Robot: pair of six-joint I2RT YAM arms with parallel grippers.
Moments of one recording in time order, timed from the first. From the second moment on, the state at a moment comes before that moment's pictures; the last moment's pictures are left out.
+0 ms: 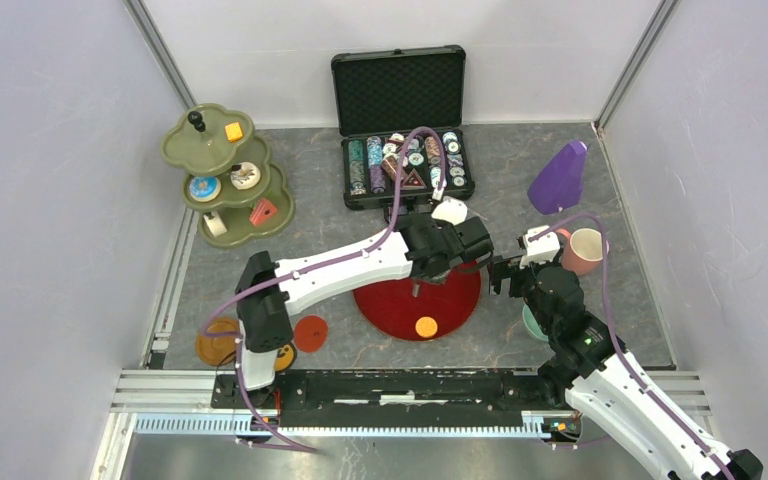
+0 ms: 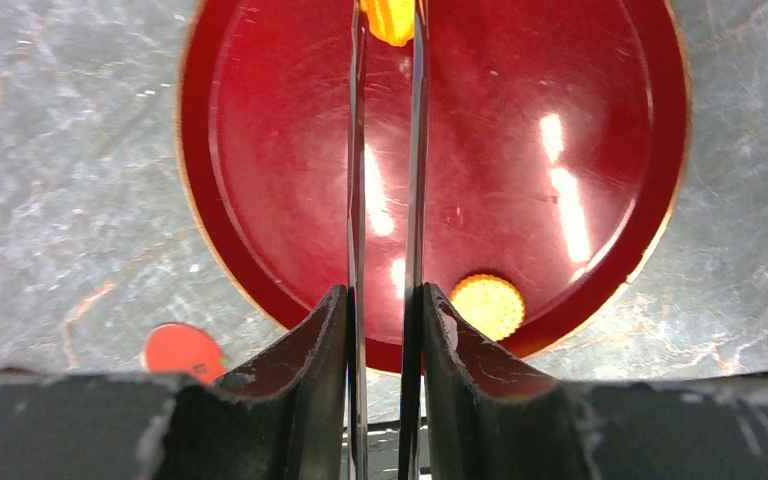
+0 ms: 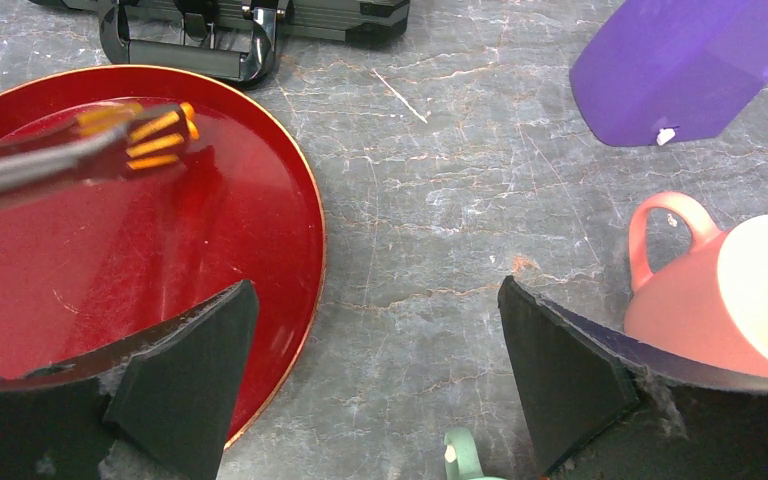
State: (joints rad) left arm -1.18 1.92 1.81 -1.17 -0.55 -0.76; right arm 0.58 0.47 0.36 -0.22 0.36 0.08
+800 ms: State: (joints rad) left arm -0.55 1.24 1.86 -1.36 -0.91 -0.47; right arm 0.58 0.49 0.36 -0.21 0.35 0.08
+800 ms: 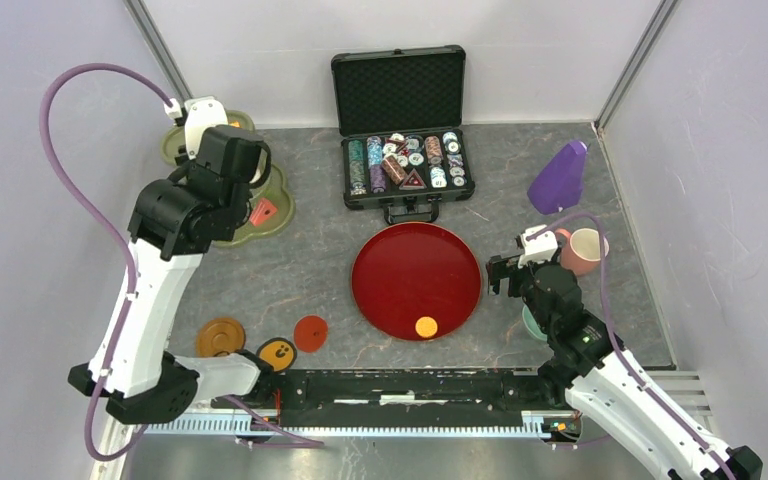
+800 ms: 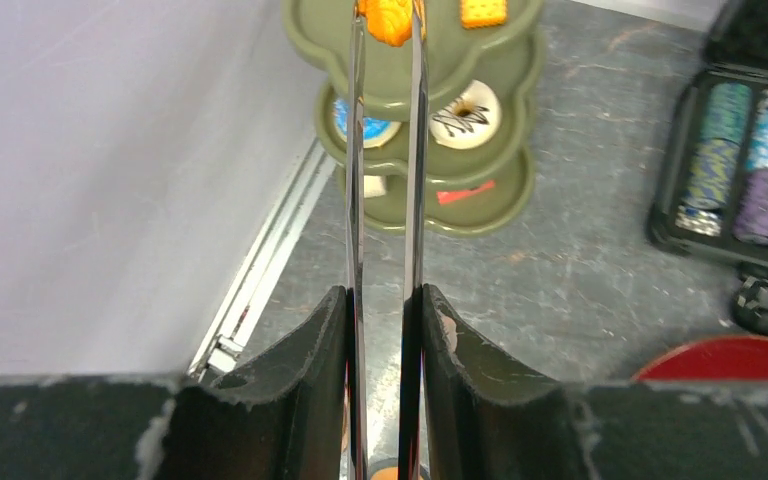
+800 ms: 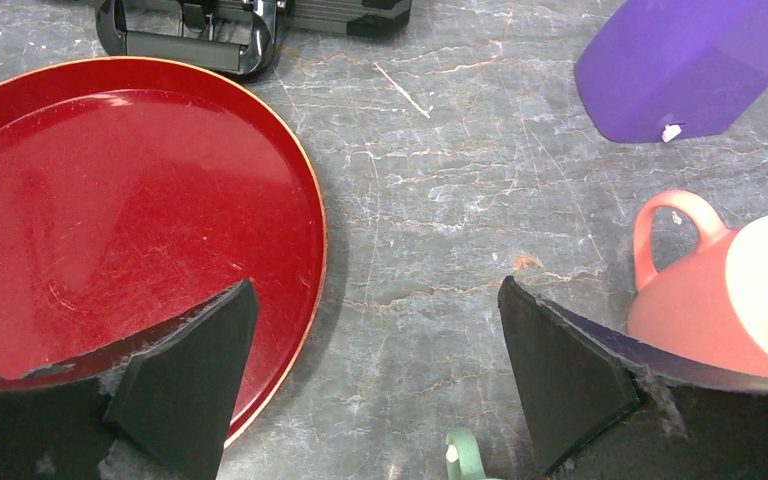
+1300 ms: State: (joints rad) left arm -0.31 1.35 1.76 -1.19 -0.75 -0.36; right arm 0.58 0.52 0.36 -0.20 0.35 0.08
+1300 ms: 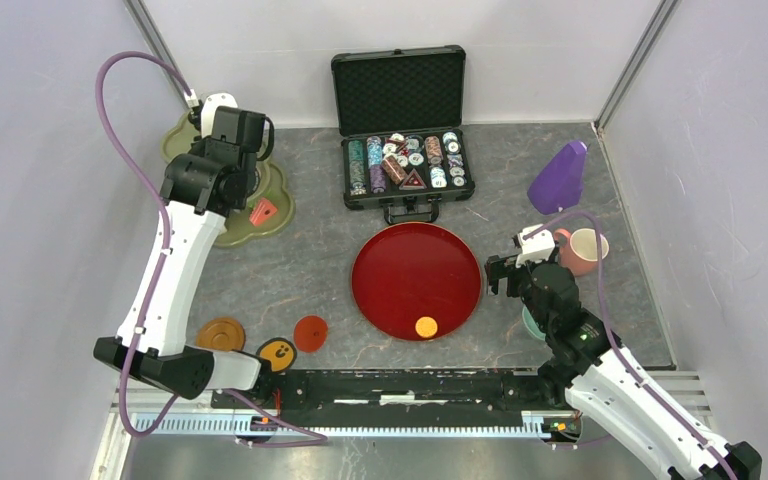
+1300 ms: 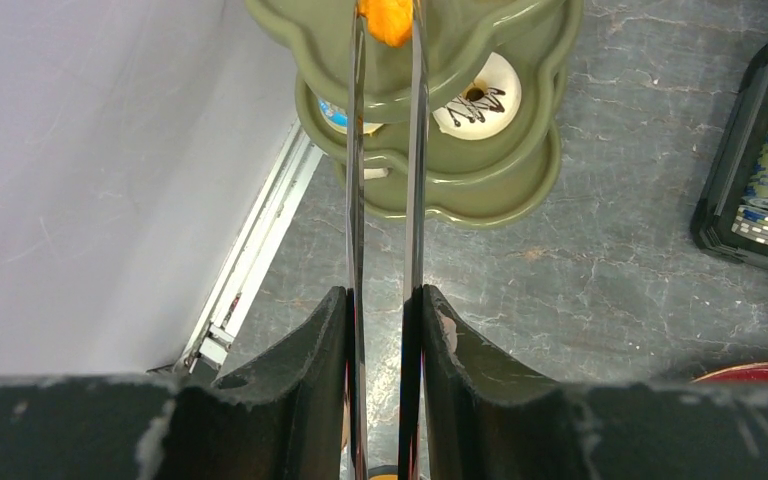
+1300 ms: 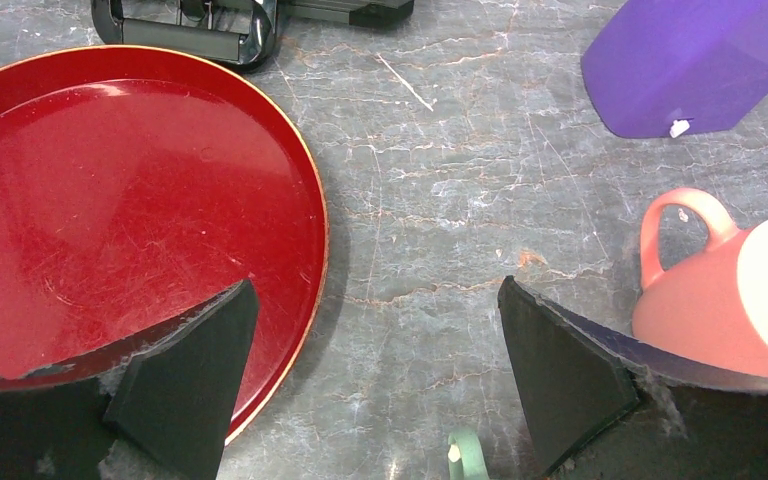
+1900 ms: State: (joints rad) left arm -0.30 1.34 1.83 -1.20 -0.64 -0.35; right arm 0.58 0.52 0.36 -0.20 0.35 0.07
